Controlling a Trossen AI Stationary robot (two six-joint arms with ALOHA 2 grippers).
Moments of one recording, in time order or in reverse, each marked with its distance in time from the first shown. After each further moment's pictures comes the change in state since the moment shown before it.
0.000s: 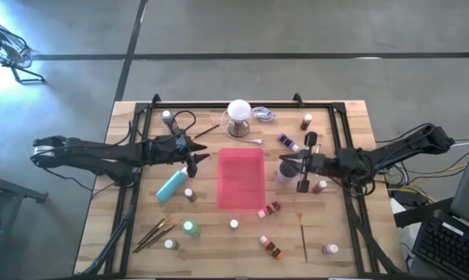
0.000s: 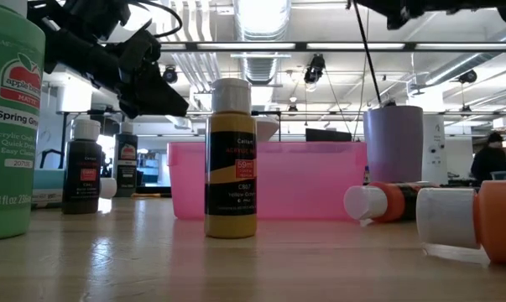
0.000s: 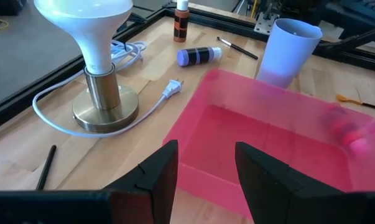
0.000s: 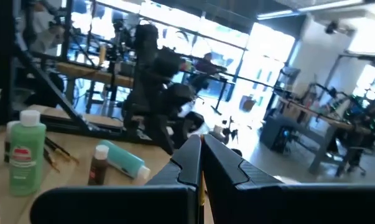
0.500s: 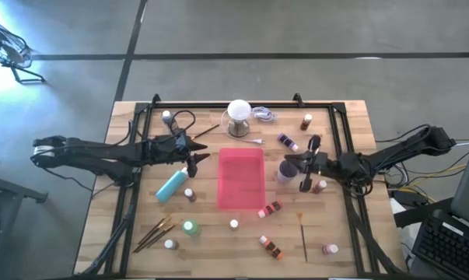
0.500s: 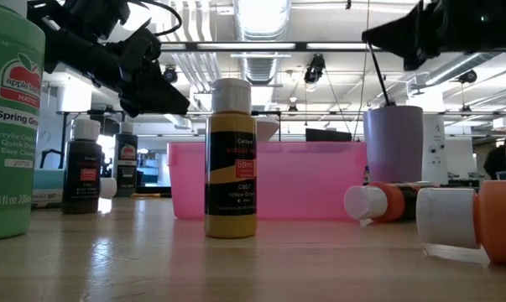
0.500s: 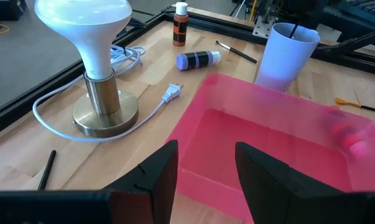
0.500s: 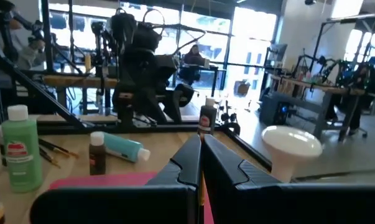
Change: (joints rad) left arm 0.000 0.000 0.000 0.016 0.000 0.005; right arm -0.006 -0.050 -0.231 0.183 0.063 0.161
